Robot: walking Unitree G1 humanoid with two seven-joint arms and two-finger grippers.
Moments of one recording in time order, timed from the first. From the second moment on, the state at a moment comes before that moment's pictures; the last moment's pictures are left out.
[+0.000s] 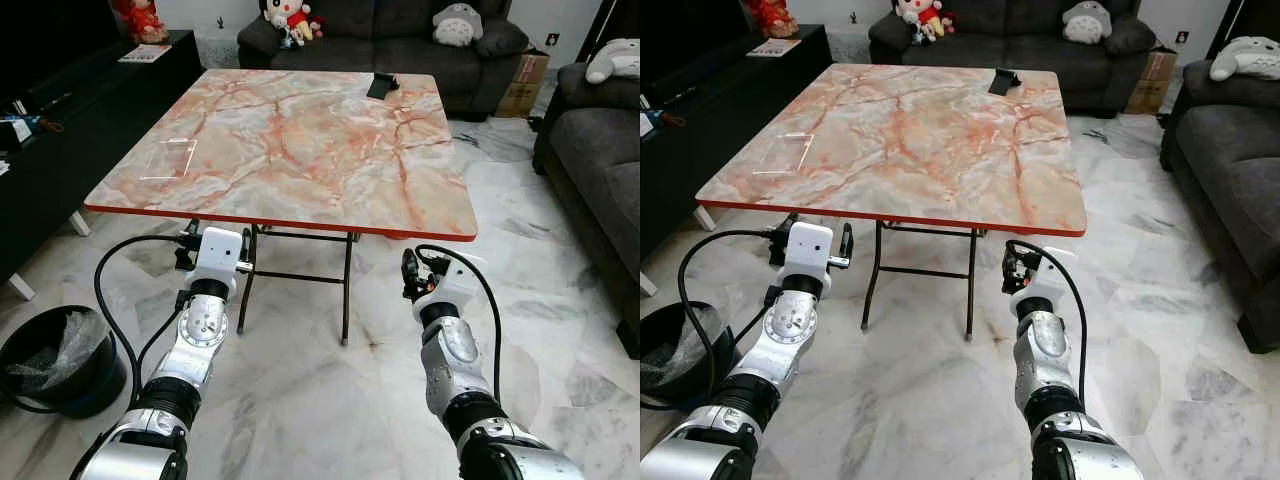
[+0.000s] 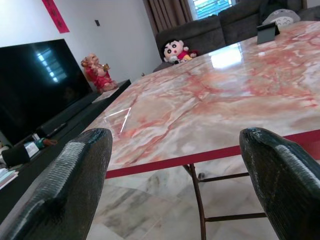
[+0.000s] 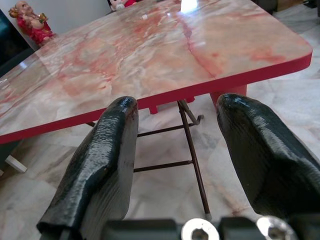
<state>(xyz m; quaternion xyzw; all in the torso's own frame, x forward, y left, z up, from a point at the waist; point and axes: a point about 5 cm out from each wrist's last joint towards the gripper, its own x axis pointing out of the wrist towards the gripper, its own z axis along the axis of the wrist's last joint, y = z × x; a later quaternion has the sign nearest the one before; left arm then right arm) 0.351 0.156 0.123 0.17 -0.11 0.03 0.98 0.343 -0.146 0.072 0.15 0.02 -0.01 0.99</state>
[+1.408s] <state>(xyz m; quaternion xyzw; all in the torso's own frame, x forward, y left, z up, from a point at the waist) 0.352 0.138 0.126 0.12 -0.10 0.01 0.99 0.352 -0.119 0.097 0.15 -0.02 0.04 0.99</state>
